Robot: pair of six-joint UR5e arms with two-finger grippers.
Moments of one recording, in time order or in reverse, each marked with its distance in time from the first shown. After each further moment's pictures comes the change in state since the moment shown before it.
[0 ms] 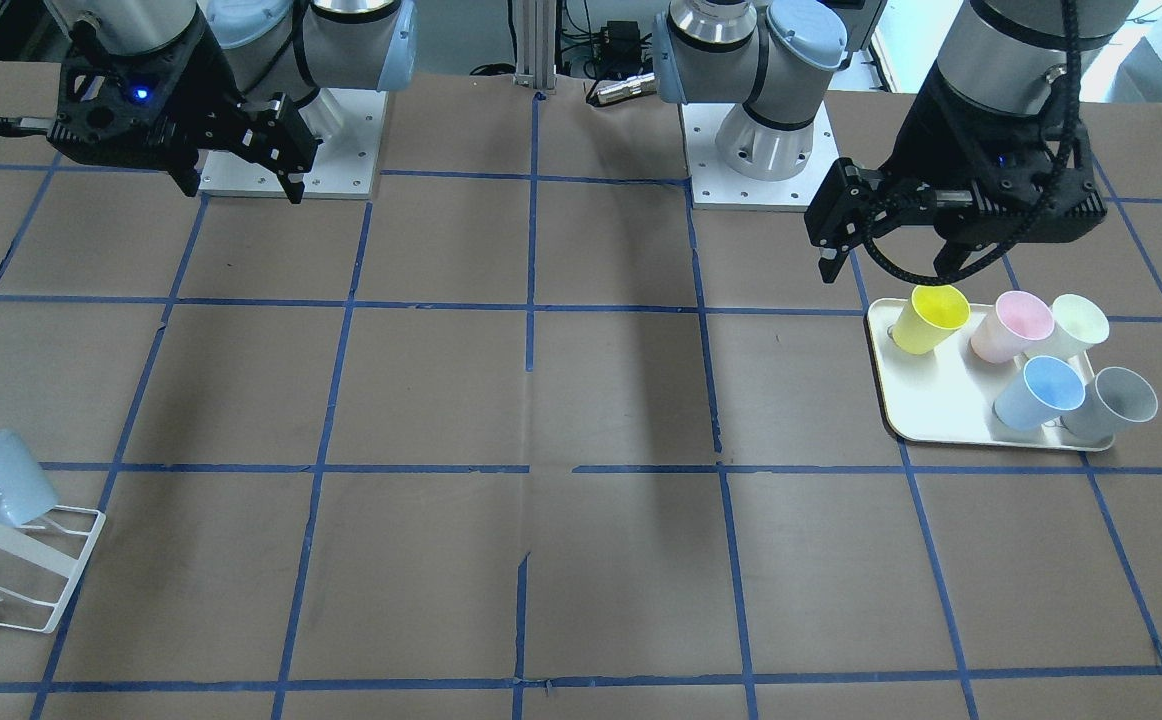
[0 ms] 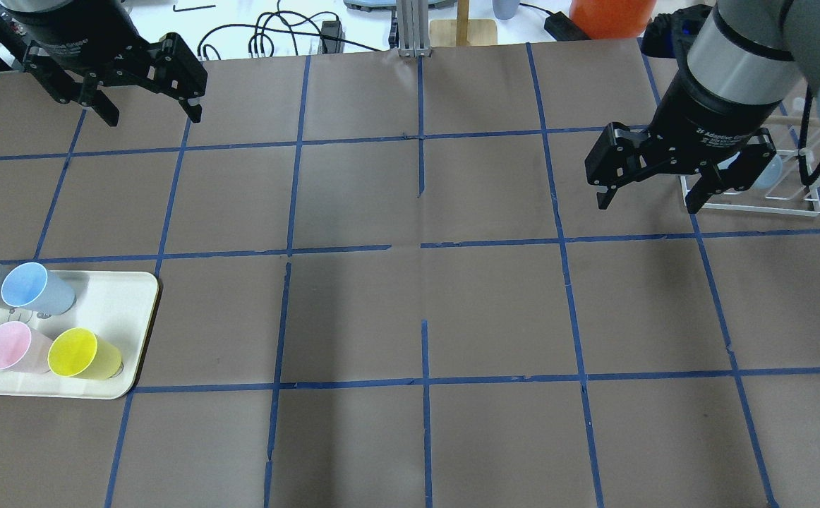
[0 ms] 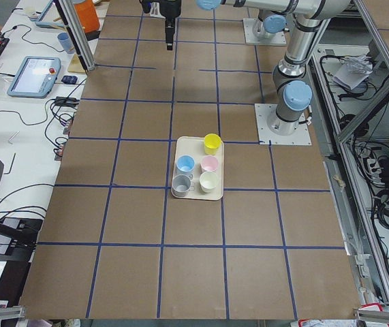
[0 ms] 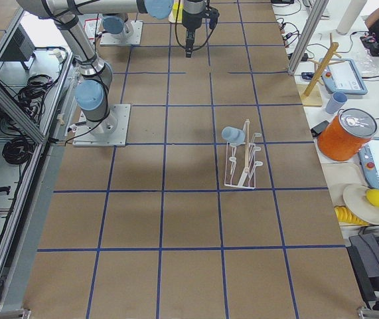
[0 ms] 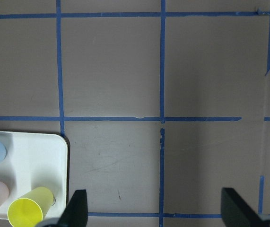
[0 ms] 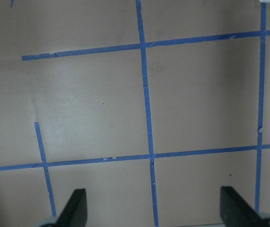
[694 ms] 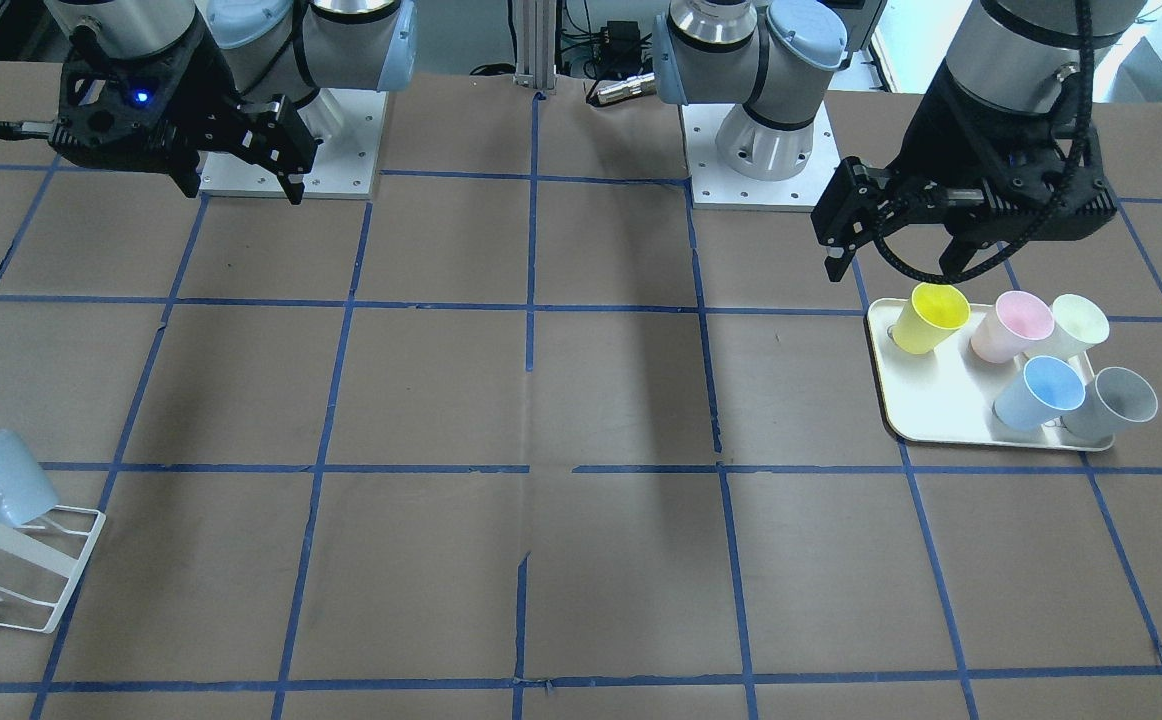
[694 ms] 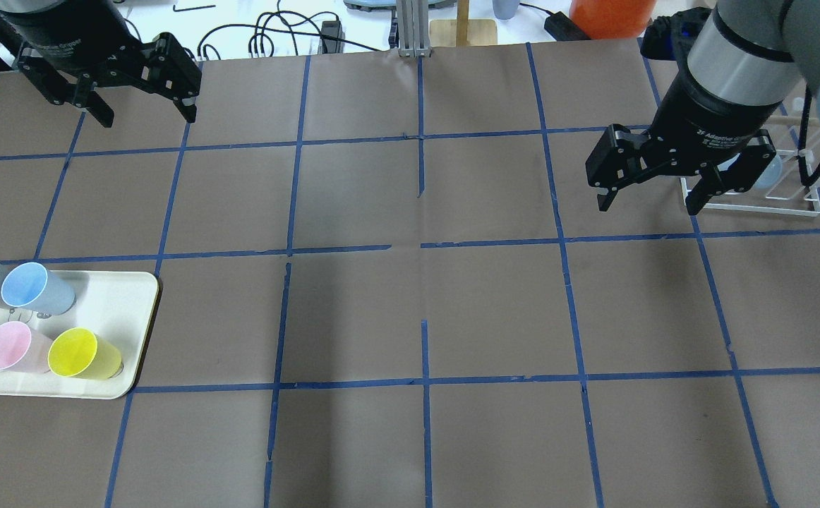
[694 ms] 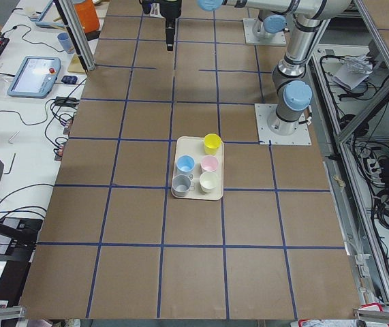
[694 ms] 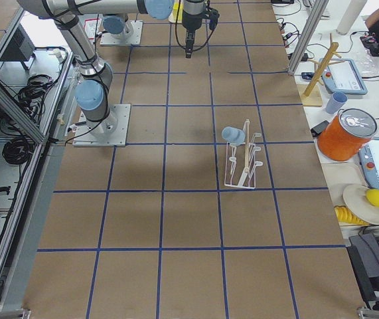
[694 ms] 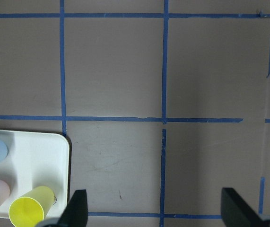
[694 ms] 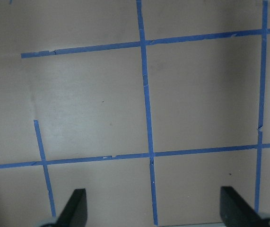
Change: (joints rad) left arm 0.012 0.002 -0.005 0.000 -0.003 0.000; right arm -0.004 0.002 0.001 0.007 0.003 -0.008
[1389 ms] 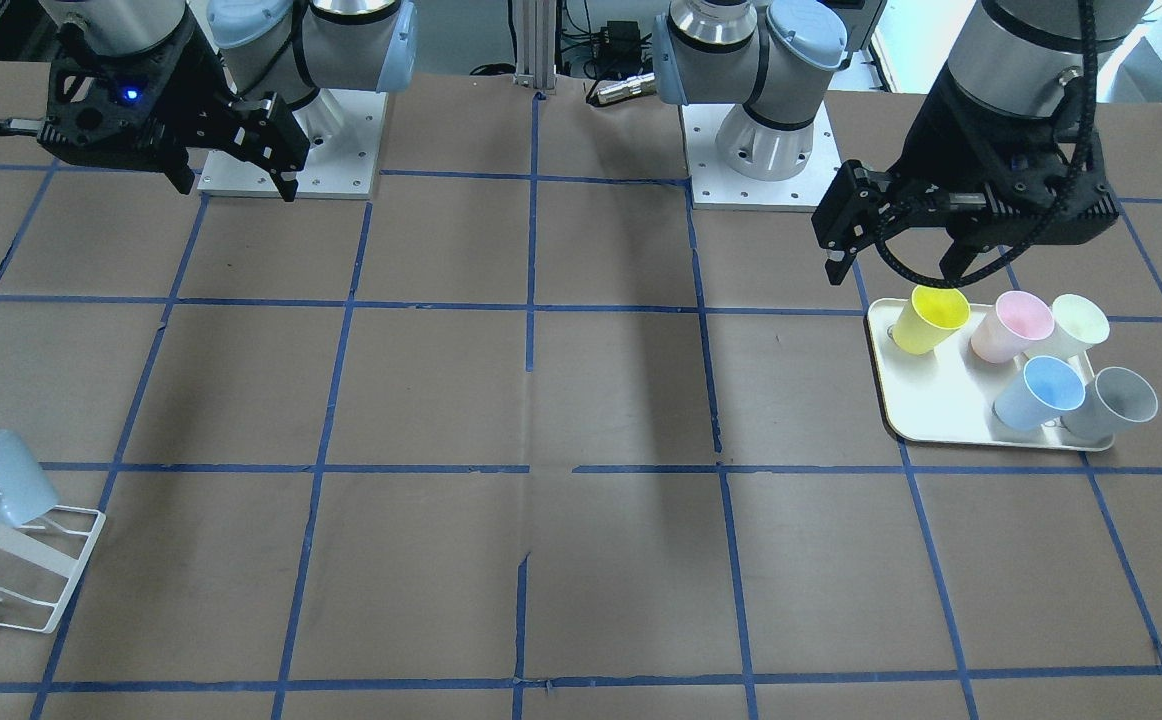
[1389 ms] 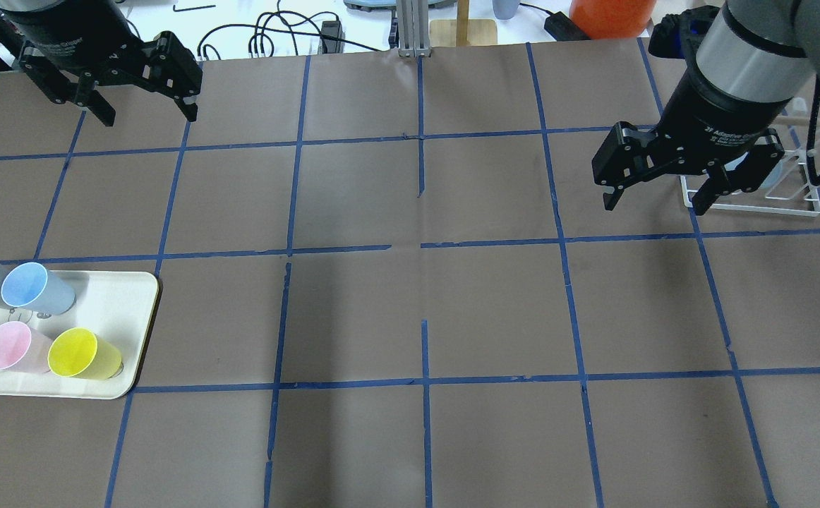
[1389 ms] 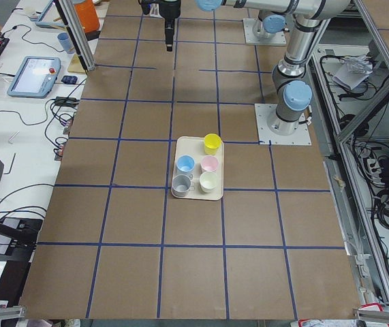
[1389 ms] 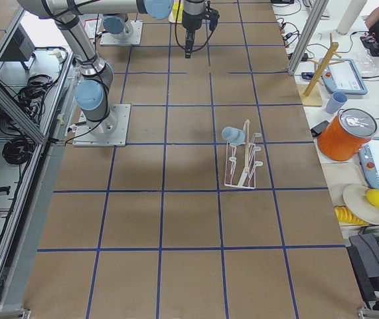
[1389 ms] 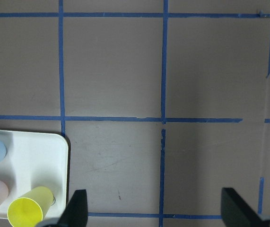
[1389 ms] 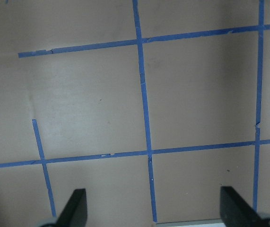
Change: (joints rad) left arm 0.001 -0.002 0.005 0.000 -0.004 0.000; right arm -0.015 0.001 -0.008 0.017 0.000 -0.004
